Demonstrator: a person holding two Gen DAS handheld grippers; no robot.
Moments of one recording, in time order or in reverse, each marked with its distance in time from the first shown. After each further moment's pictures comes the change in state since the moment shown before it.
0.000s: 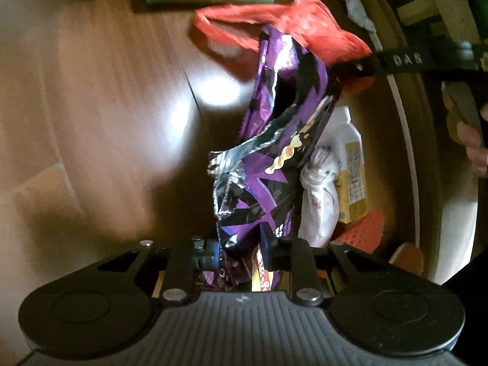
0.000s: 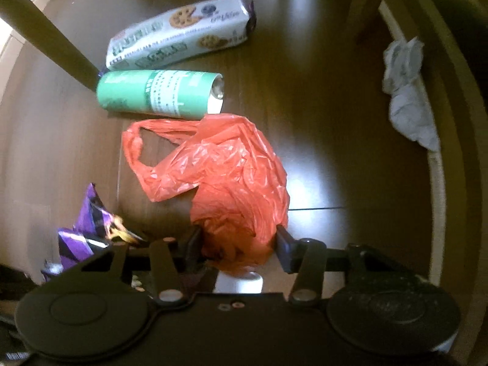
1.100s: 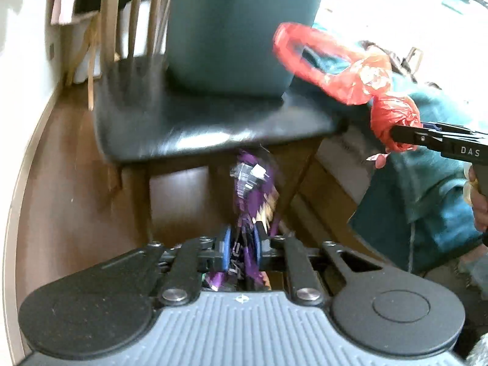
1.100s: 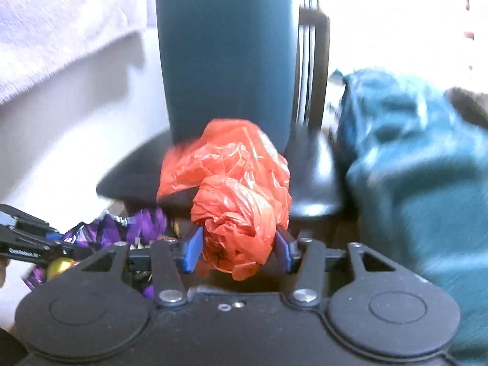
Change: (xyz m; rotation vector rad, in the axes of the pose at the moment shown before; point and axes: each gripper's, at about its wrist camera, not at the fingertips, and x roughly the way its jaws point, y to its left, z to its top) left arm -0.343 -0.137 -0.002 0.102 -0.845 0.128; right arm -0.410 -0.014 -0.017 -0.302 -0.861 0.088
